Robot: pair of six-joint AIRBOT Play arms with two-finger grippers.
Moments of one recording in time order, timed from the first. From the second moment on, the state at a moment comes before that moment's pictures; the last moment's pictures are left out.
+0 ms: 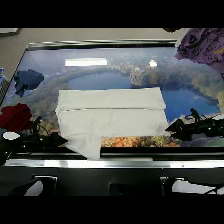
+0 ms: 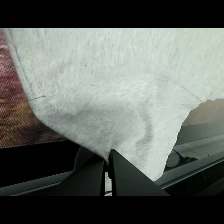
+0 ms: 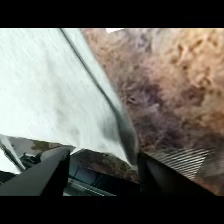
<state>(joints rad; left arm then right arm) 0.33 -1.03 0.41 0.72 -1.16 -1.14 -0.58 -1.53 0.89 -0.94 1.35 1.18</state>
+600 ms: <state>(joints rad) 0.33 -0.98 0.48 0.75 -1.26 -1.25 -0.58 -1.46 0.87 -0.87 1.35 1.18</state>
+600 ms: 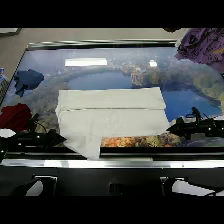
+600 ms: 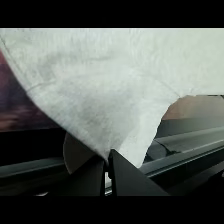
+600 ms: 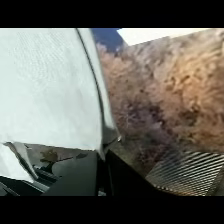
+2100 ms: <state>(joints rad) 0.26 -1.44 1.11 0.68 -1.12 -1.49 -0.29 -1.50 1.30 -0.99 1.10 1.42</state>
